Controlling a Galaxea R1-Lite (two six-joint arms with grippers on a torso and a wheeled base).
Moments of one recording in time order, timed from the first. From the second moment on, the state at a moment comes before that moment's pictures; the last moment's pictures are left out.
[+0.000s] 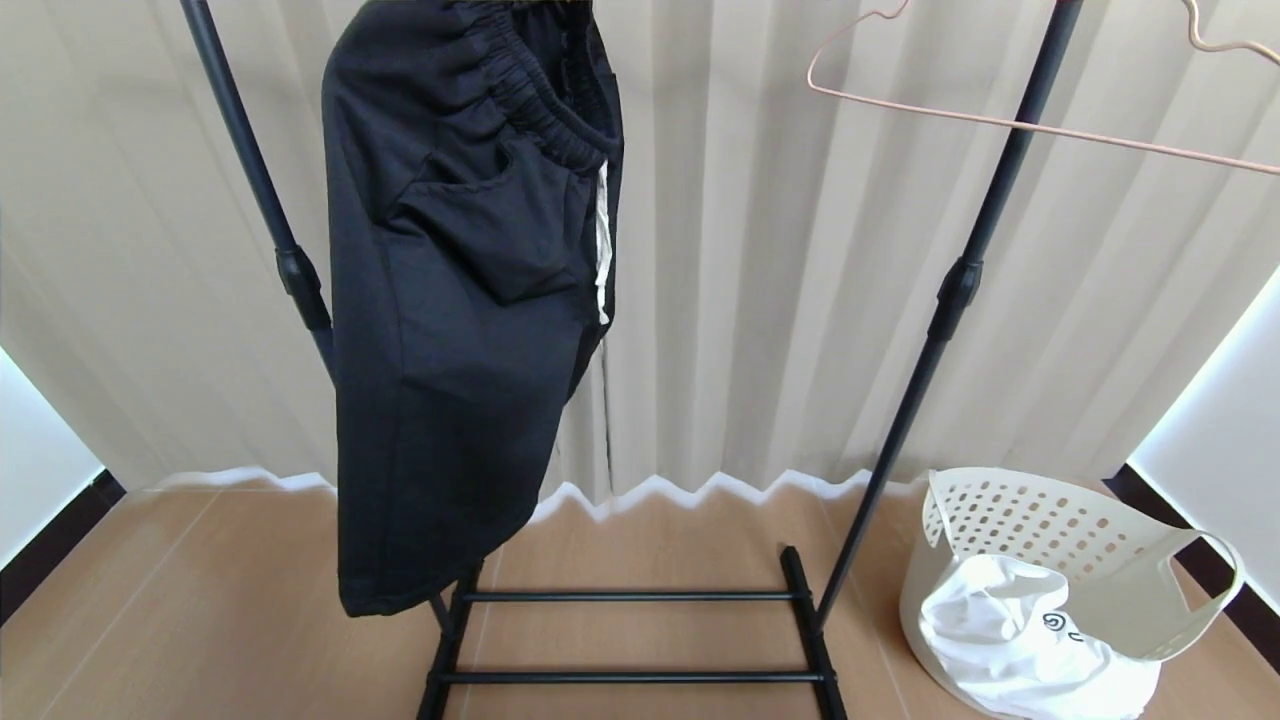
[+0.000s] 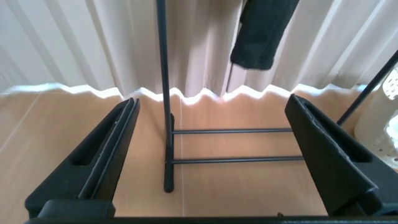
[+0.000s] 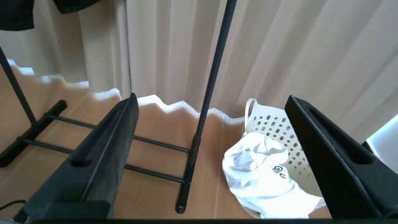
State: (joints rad) left arm 0.00 0.00 -0.04 0.10 -0.05 -0.01; right arm 0.01 0.00 0.00 -0.01 0.14 -0.11
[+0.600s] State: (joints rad) left arm 0.00 0.00 -0.04 0.10 -0.05 -0.01; right arm 0.01 0.00 0.00 -0.01 0.14 -0.11
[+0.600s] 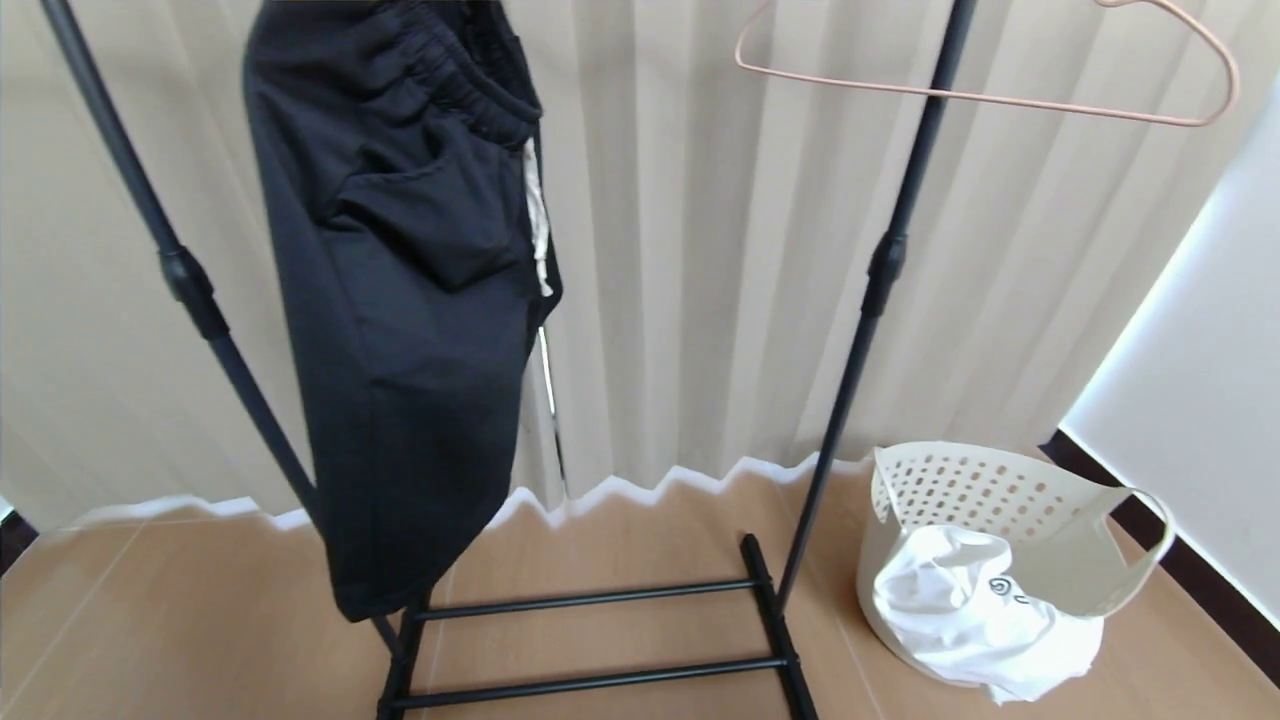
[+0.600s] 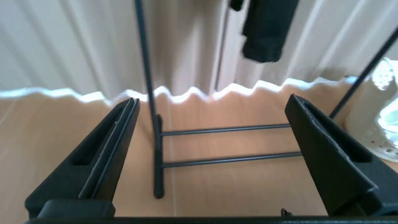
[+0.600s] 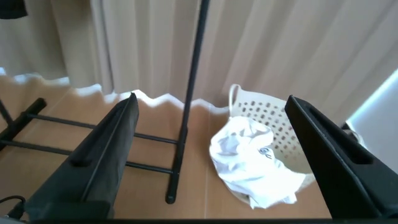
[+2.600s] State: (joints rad) left arm 0.00 0.00 -0.04 0.10 -0.05 -0.02; right arm 0.01 0.00 0.00 -0.01 0.14 -0.11
